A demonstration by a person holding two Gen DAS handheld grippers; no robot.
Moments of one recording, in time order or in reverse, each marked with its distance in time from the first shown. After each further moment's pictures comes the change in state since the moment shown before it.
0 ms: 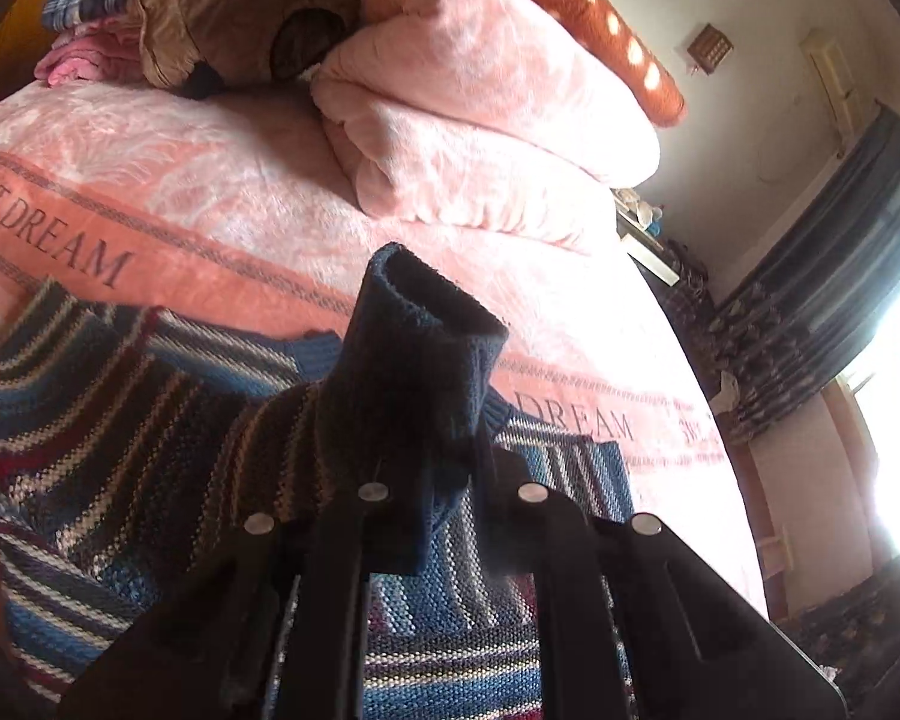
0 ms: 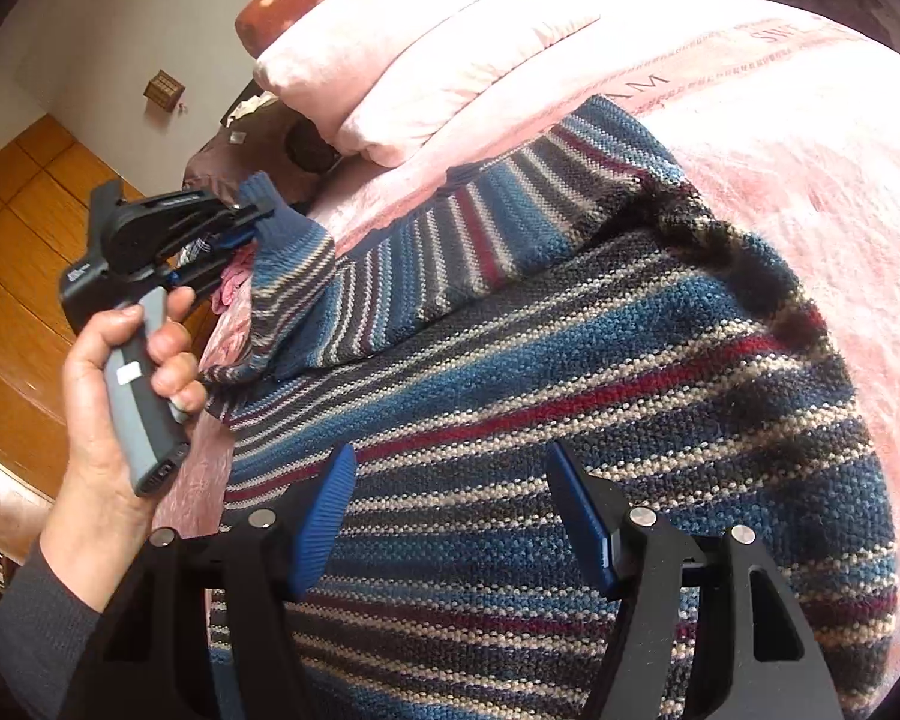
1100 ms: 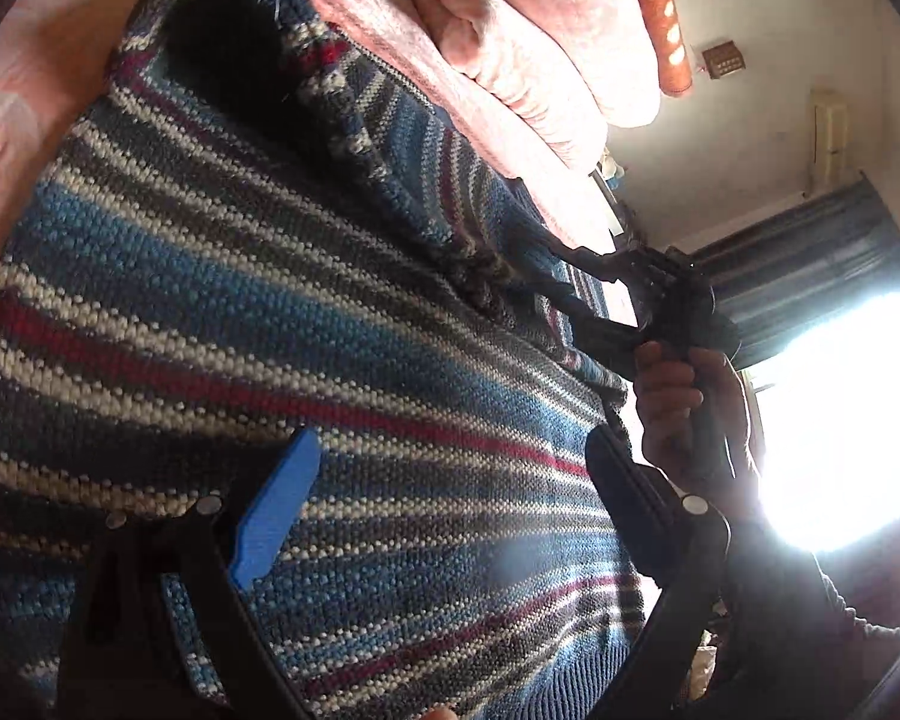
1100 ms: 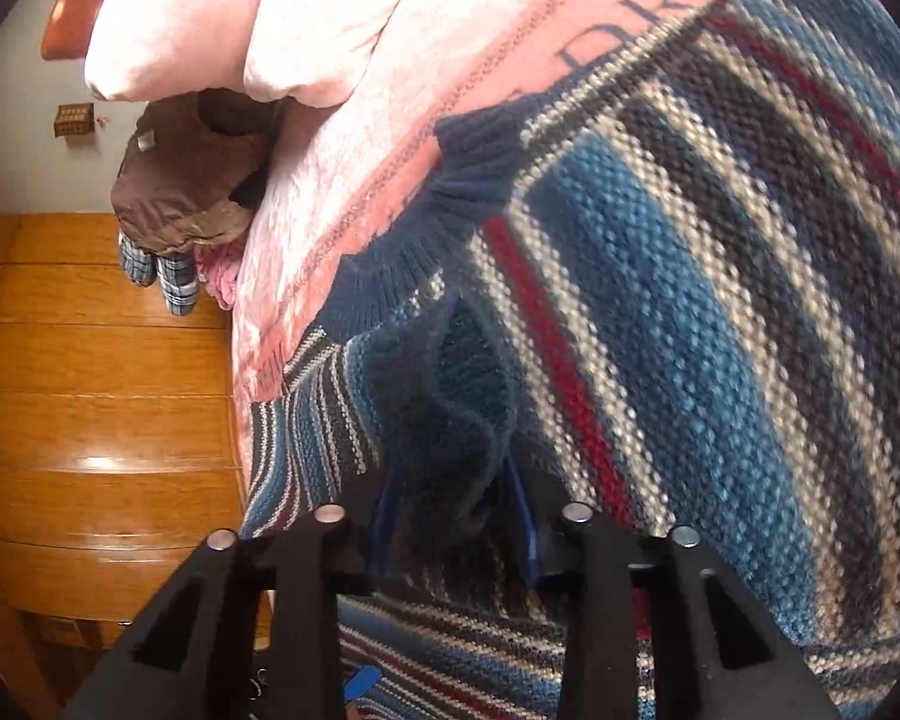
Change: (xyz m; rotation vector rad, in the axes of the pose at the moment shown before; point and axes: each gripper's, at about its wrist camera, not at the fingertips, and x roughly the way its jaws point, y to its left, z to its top) left arm -0.080 0.150 -0.149 -0.236 0.198 -0.261; right arm 0.201 0.010 0.172 0.247 0.398 0.122
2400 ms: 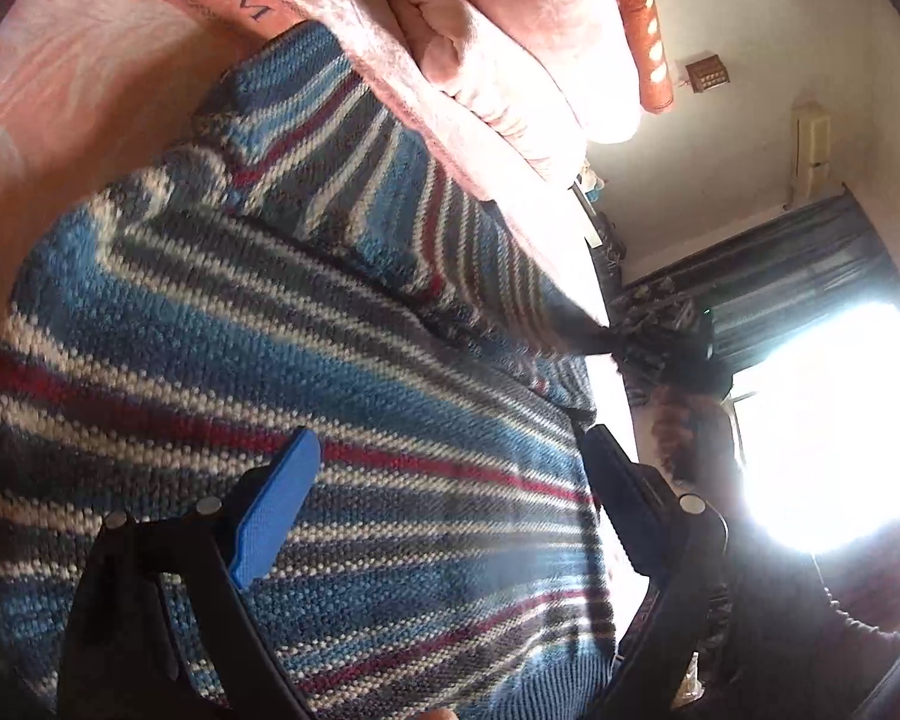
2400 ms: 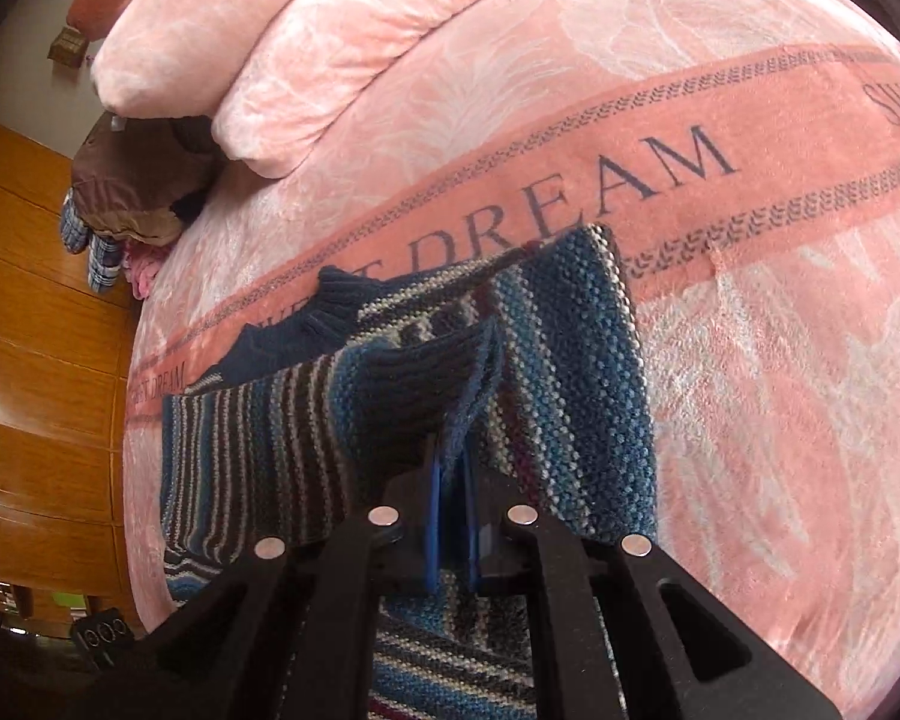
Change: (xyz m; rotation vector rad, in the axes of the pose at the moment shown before) left arm -0.003 -0.019 0.027 0.010 -0.031 -0.059; right arm -0.094 -0.039 0.035 -0.191 -0.102 -0.287
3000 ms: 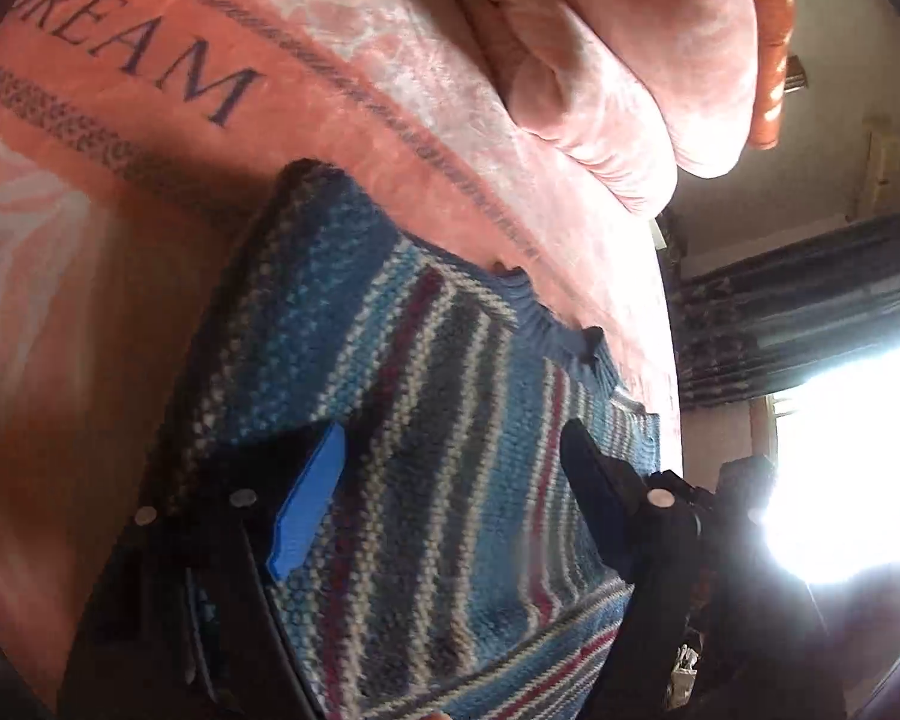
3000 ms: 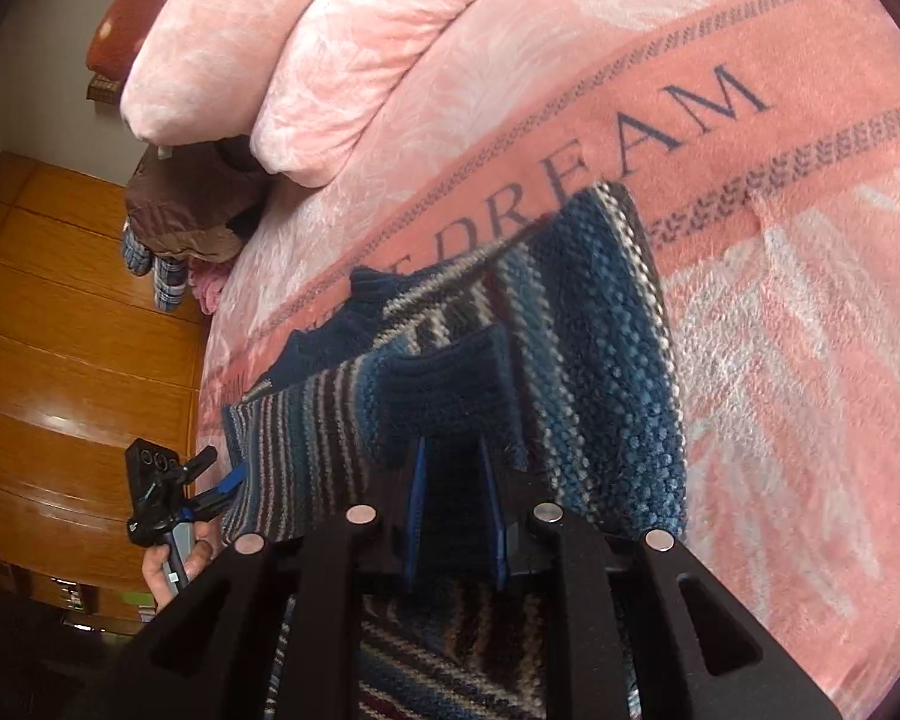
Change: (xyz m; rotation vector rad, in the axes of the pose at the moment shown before) left arm 0.084 0.063 0.185 -0.069 0.120 0.123; right arm 0.019 -0.034 -0.002 0.057 0.005 0.227
